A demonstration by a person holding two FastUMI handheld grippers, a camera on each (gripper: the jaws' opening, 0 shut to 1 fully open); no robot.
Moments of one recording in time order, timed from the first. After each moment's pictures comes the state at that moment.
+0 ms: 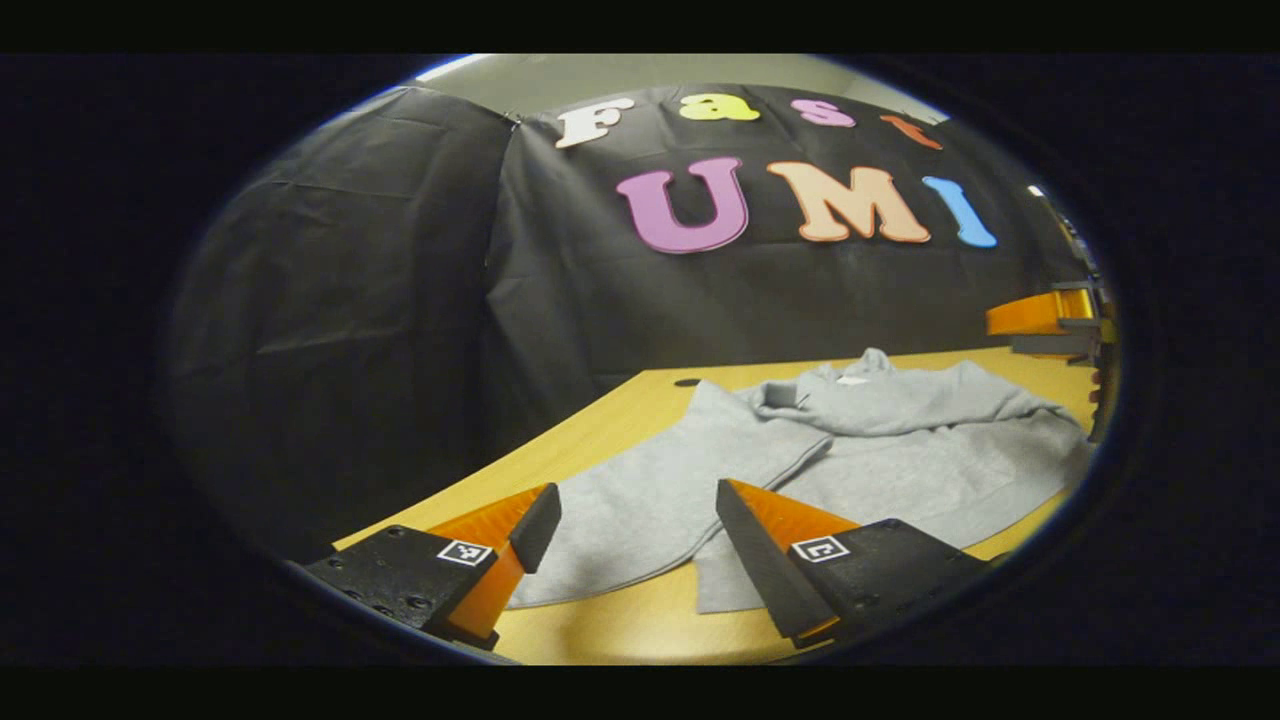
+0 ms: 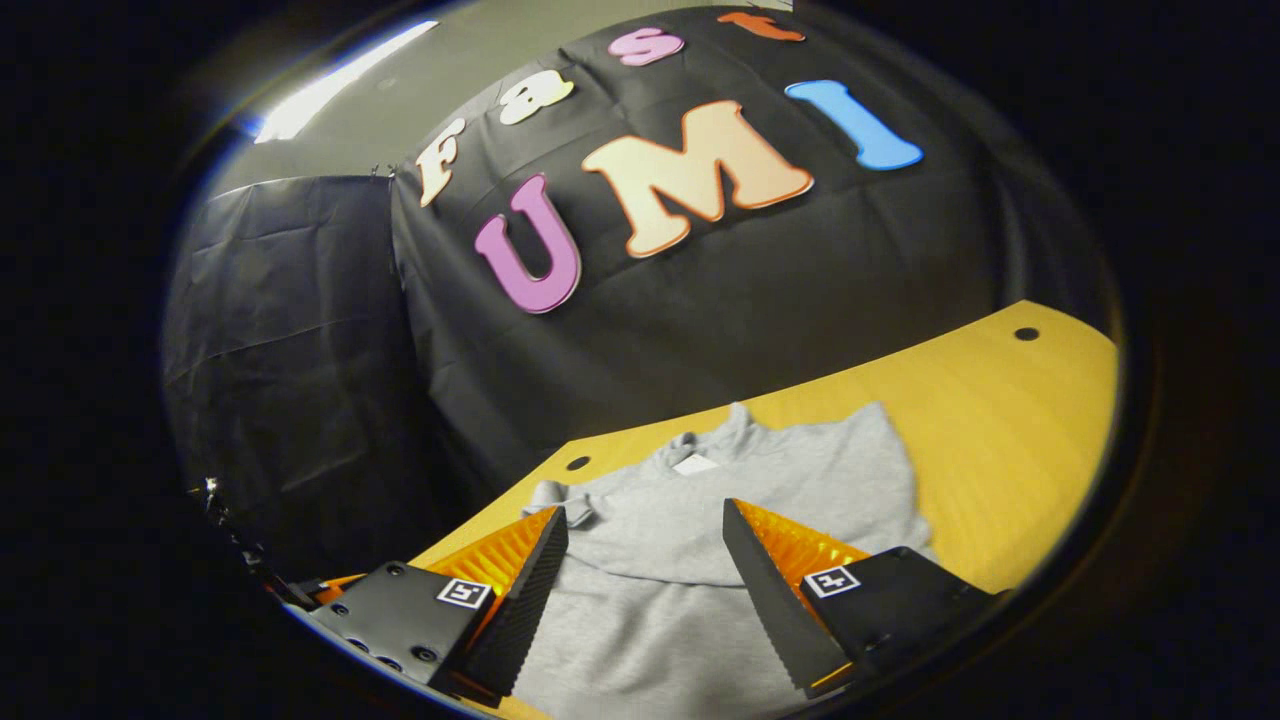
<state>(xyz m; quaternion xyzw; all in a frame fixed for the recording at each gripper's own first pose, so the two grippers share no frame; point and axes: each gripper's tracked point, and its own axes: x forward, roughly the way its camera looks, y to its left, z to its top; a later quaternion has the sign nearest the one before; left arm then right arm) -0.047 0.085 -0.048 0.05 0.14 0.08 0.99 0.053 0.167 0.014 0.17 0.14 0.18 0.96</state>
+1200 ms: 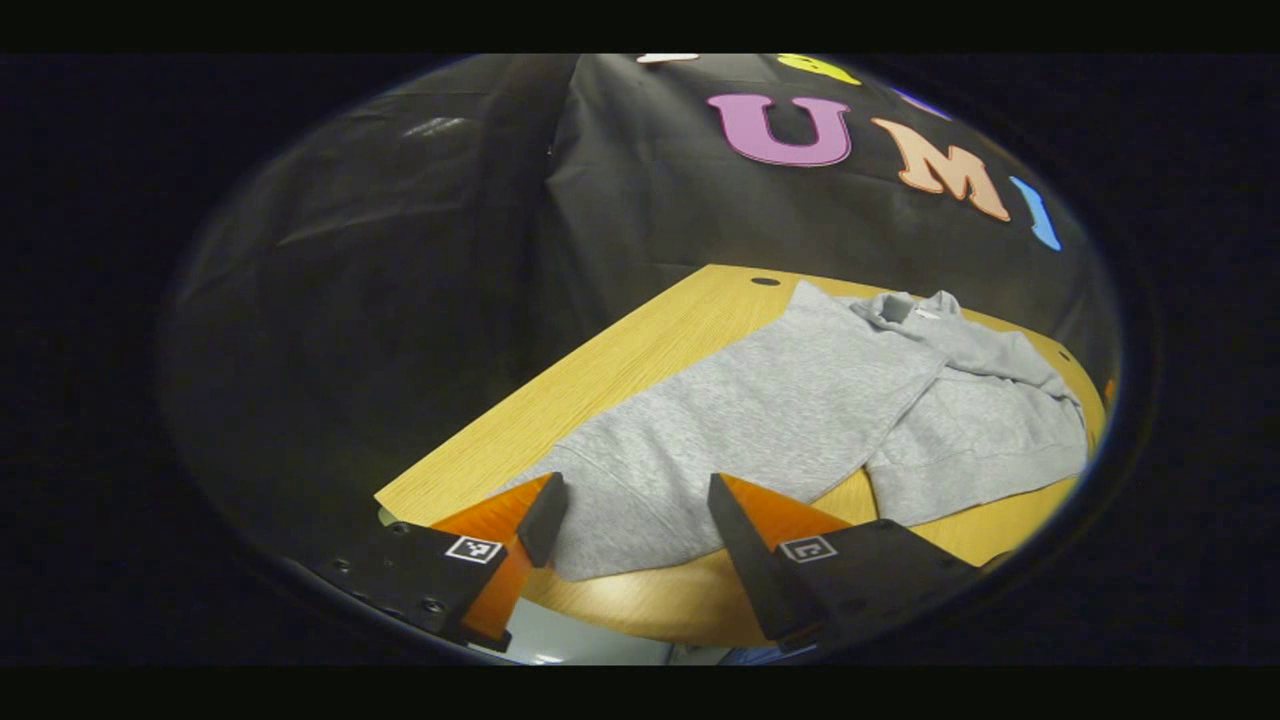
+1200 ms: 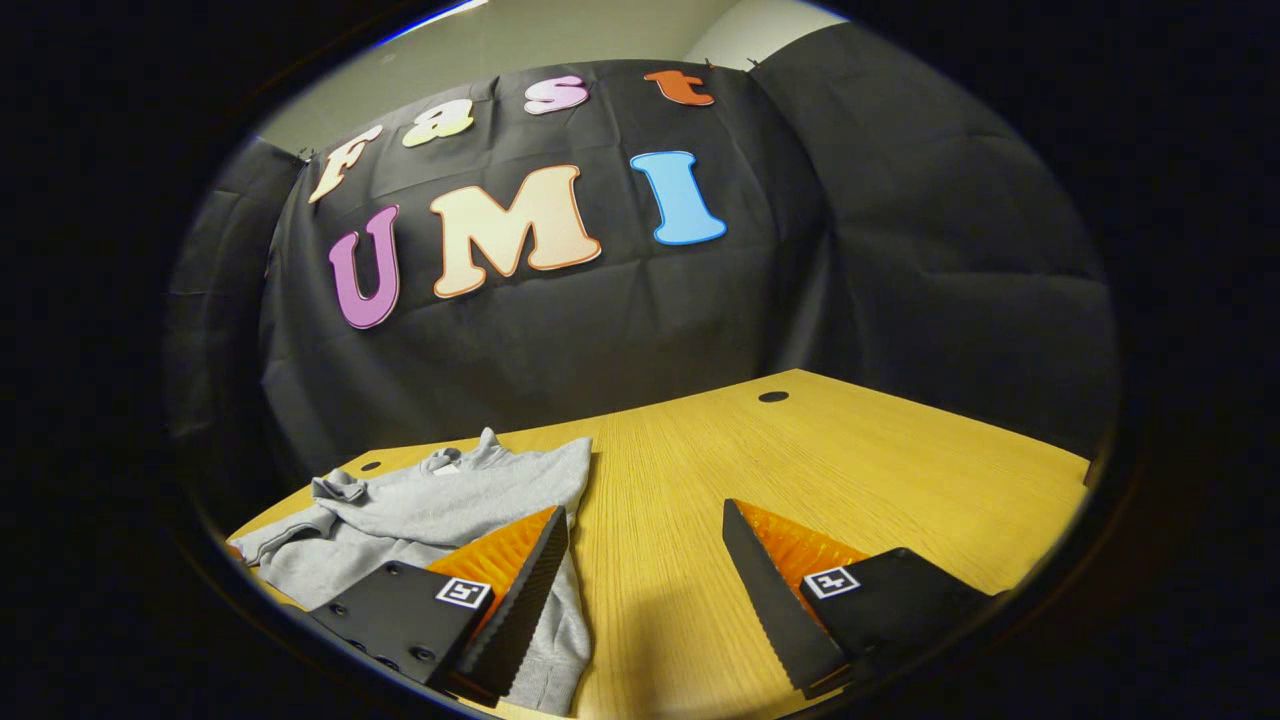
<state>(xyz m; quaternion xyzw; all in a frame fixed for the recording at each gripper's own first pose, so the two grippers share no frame) -0.087 0.162 -0.104 -0.03 0.30 0.11 0.95 0.002 -0.051 -0.010 0.08 0.09 -0.04 0.99</state>
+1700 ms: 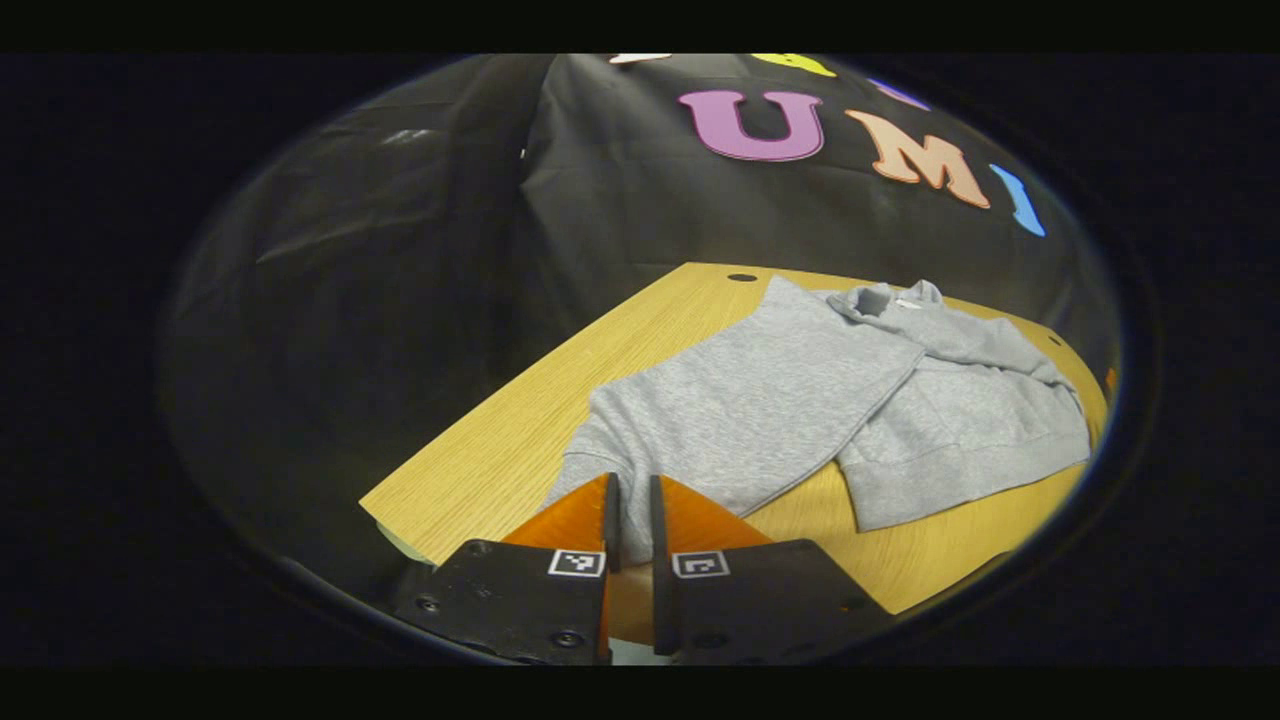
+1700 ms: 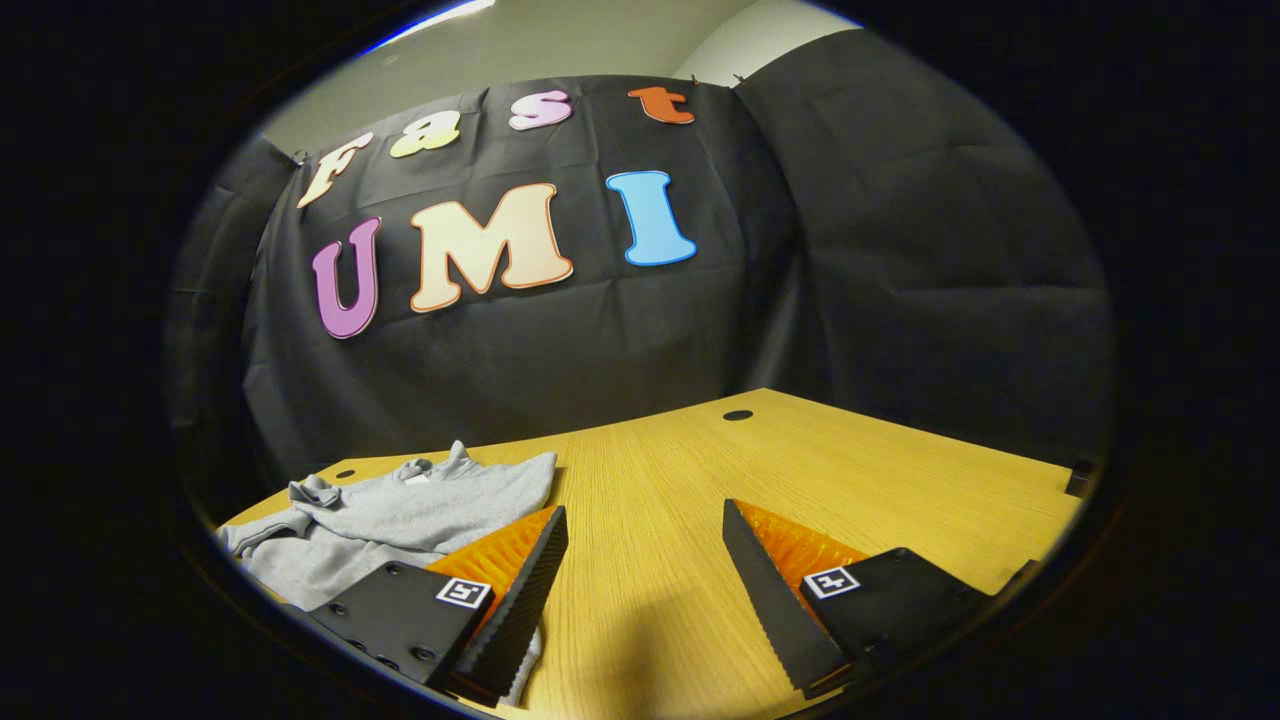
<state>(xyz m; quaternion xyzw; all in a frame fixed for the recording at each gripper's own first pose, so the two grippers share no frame) -0.086 0.144 -0.104 0.00 0.30 0.08 0.95 -0.009 -0.084 -0.001 0.07 0.06 -0.07 0.99</state>
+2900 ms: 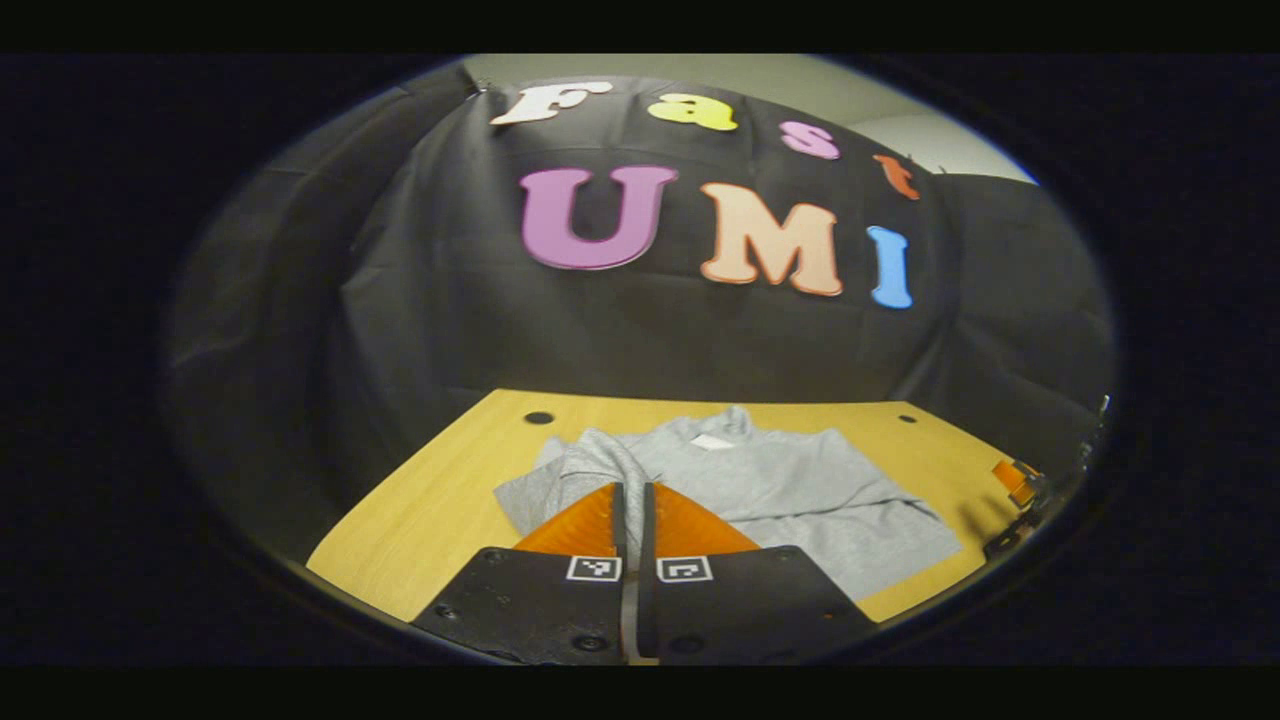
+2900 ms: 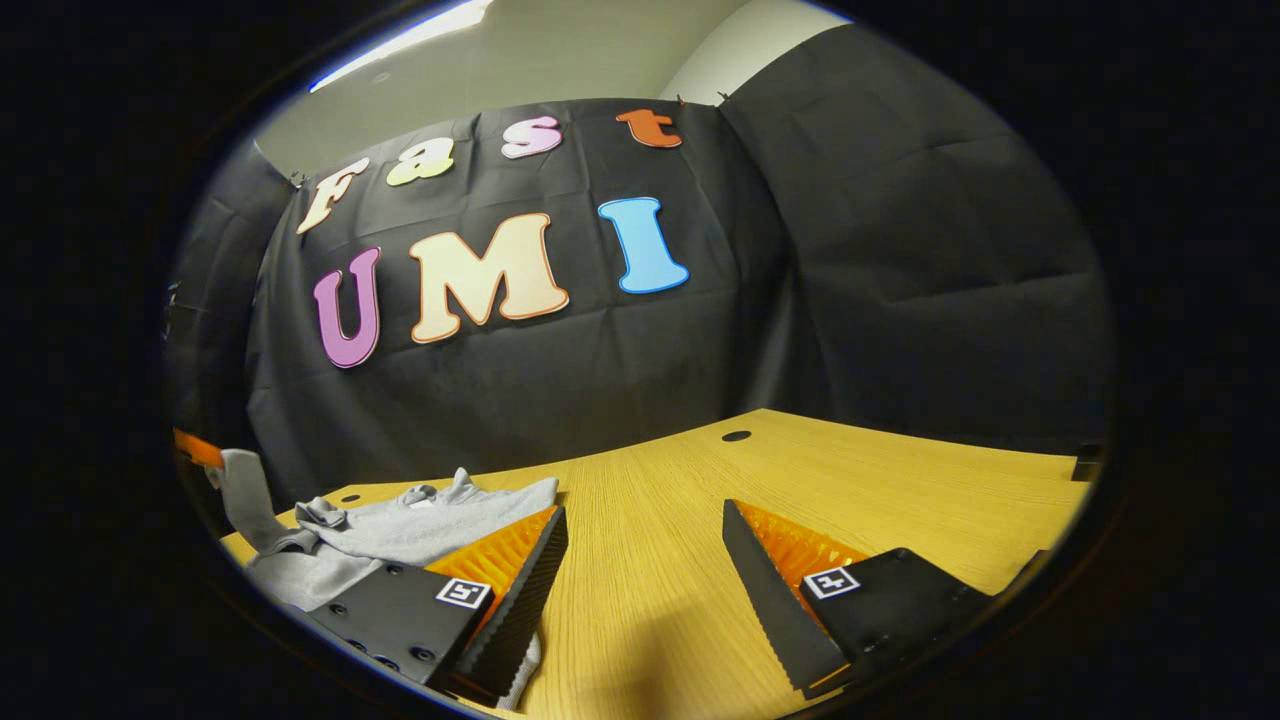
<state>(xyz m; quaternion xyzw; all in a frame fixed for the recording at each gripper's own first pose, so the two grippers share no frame) 0.036 -0.060 0.073 -0.05 0.13 -0.17 0.98 -0.013 -0.089 0.009 0.09 0.02 -0.07 0.99</state>
